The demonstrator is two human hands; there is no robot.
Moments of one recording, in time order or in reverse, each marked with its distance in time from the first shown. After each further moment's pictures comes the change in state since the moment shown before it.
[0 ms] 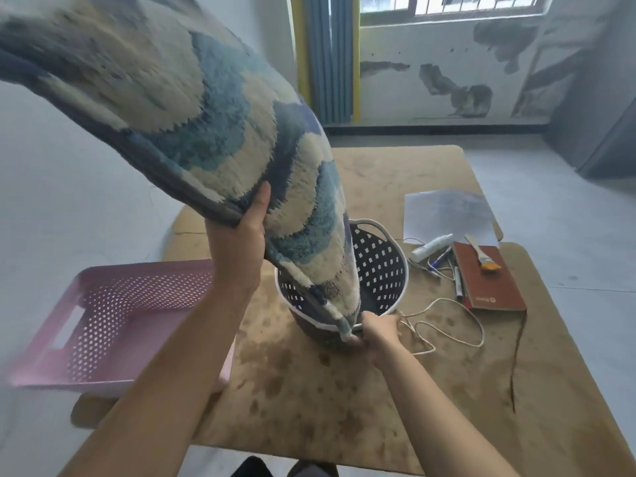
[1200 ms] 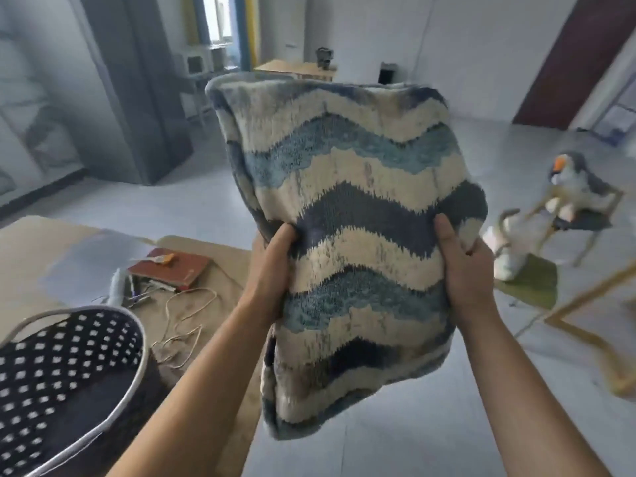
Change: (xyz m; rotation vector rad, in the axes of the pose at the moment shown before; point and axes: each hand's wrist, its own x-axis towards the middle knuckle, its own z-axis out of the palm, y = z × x) left_hand -0.219 0.060 0.029 -0.310 -1.654 -0.541; right_hand -0.457 0.078 -0.172 0.317 1.355 -0.906
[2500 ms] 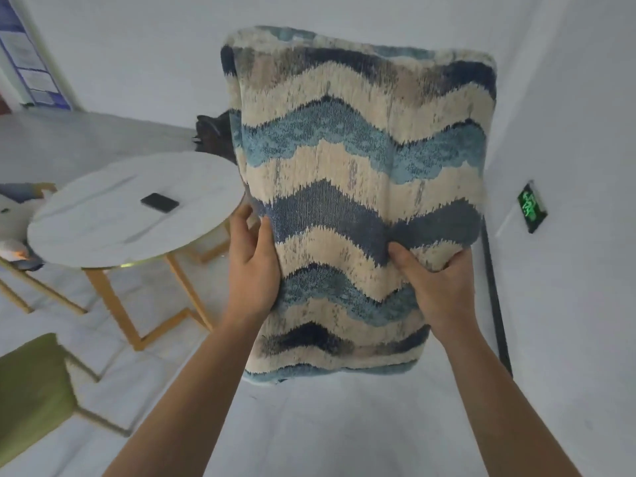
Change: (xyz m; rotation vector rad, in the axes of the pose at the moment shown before) left_hand -0.406 -0.316 1.140 0.075 -1.315 0.043; right_hand 0.010 0.026 -1.100 -0.459 1.396 -0.052
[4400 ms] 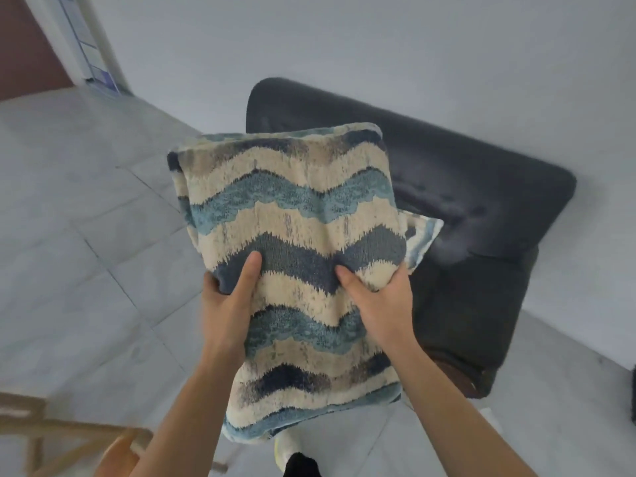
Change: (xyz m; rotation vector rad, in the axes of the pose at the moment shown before) left_hand 1.320 -0.411 0.628 -0.169 0.536 -0.475; right_hand 1.411 0.538 0.575 -0.007 -0.470 0.147
